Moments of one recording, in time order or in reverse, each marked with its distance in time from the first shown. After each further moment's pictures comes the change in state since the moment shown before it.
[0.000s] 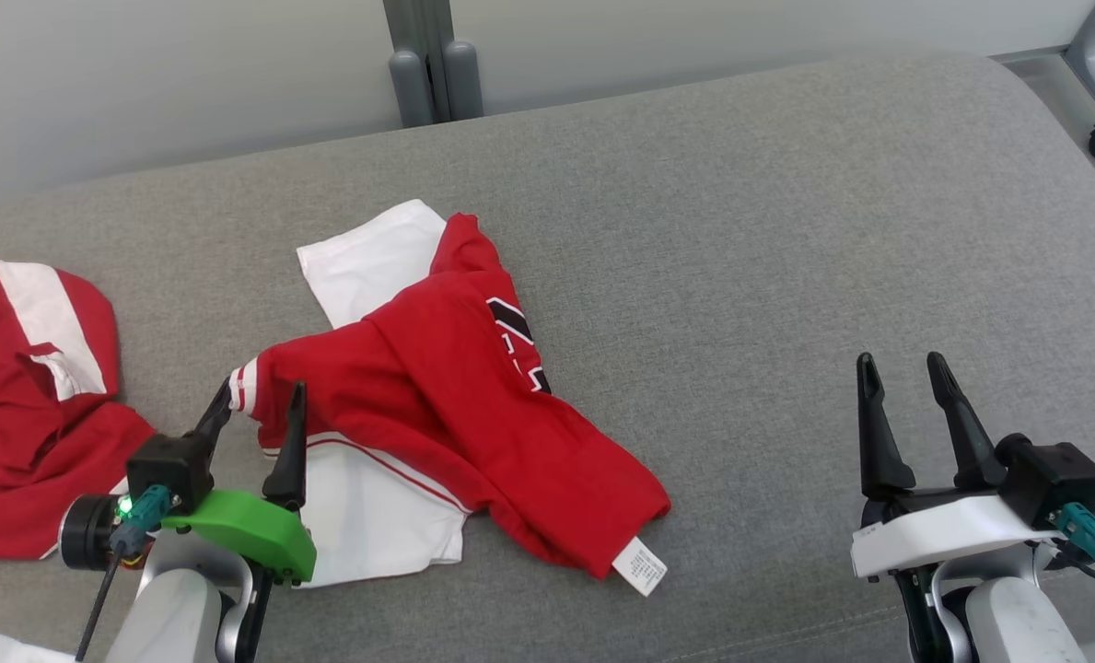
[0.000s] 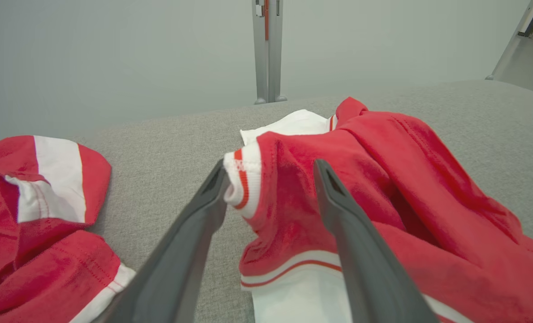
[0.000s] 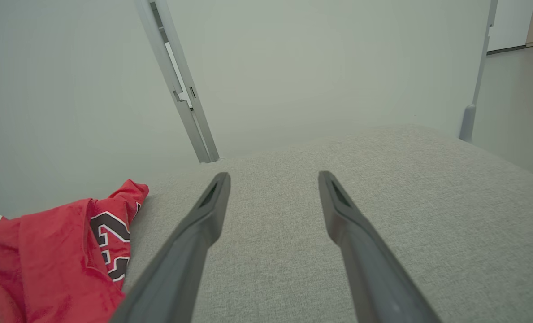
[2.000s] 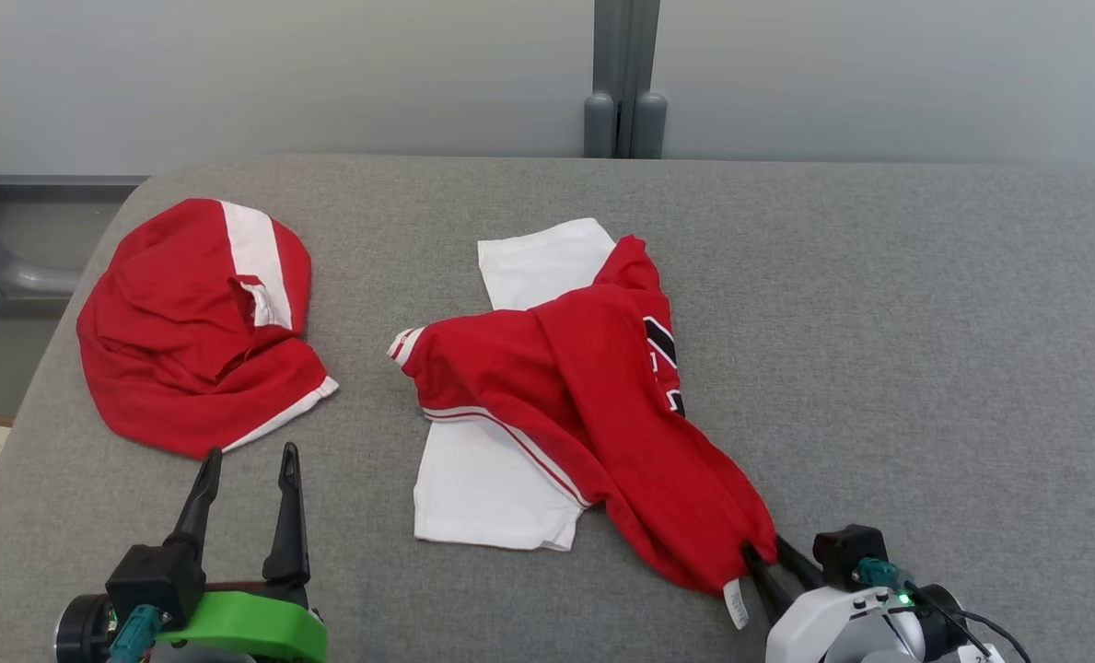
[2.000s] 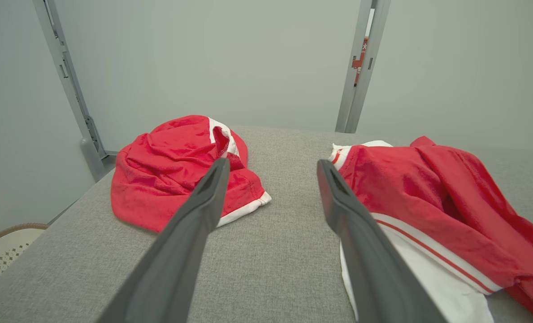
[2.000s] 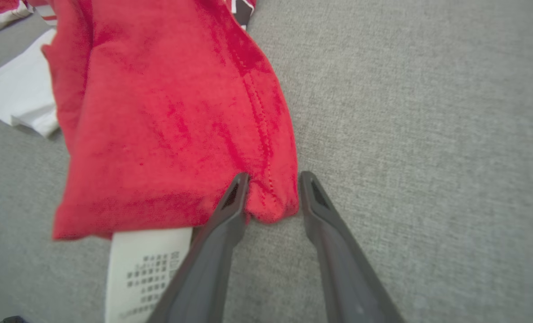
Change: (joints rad) left arm 0.290 -0.168 0.236 -0.312 0.155 -0.040 0.000; right arm -0.176 -0.044 0.398 0.734 0.054 0.000 -0.001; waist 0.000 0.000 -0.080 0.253
